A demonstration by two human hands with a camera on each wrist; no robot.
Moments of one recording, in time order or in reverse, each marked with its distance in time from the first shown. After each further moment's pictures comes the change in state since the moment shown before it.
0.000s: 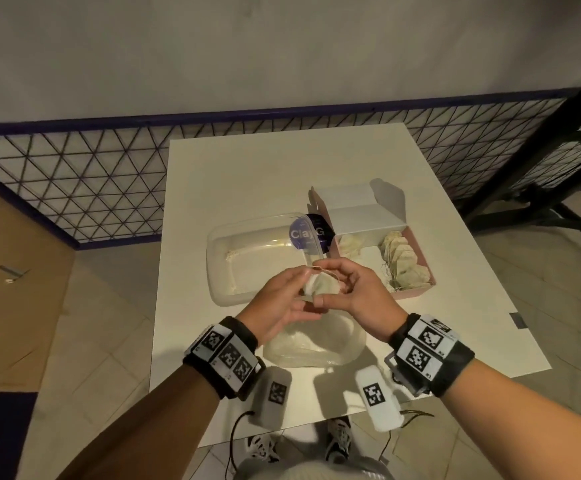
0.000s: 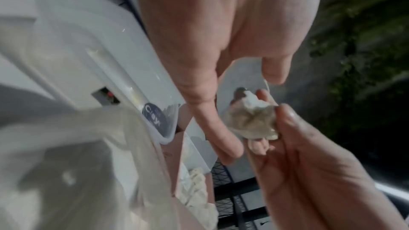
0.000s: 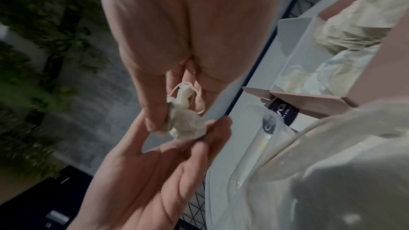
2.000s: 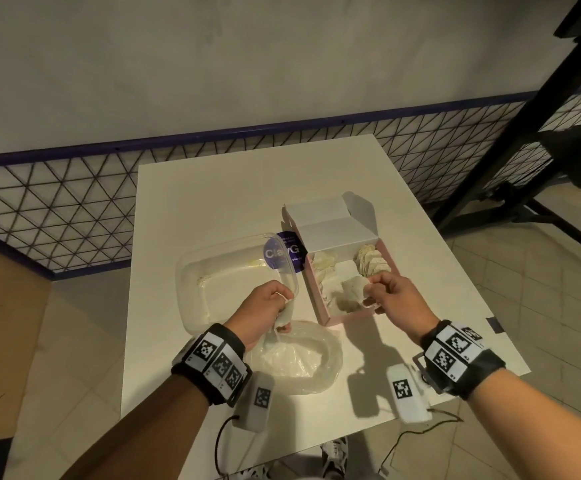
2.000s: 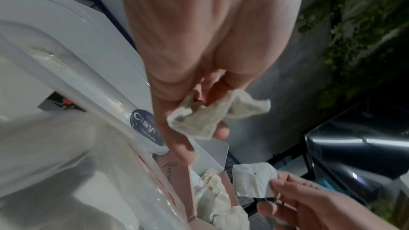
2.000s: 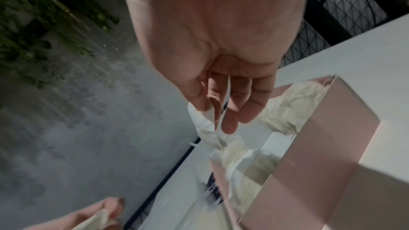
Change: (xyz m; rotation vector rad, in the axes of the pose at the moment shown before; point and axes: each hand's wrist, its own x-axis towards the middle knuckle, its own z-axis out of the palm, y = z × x) left_hand 0.047 0.003 0.009 0.455 0.164 0.024; right_hand -0.001 0.019 -0.107 -0.268 0.359 0.217
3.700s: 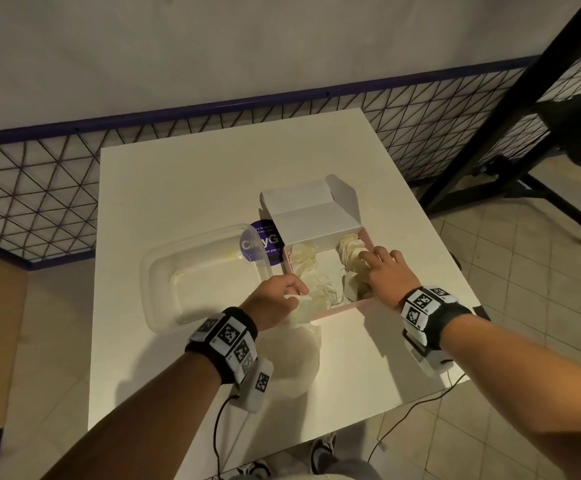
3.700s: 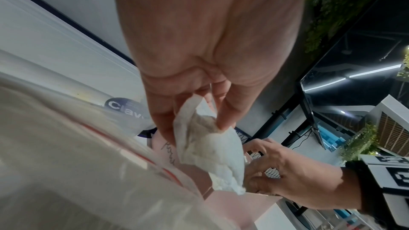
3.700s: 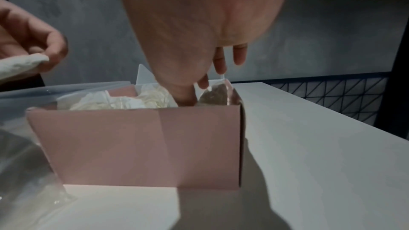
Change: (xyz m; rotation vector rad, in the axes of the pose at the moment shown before) left_hand 0.060 -0.002 0.045 0.488 -0.160 0.092; right_hand 0.082 0.053 -0.042 -1.542 -0.191 -0.383
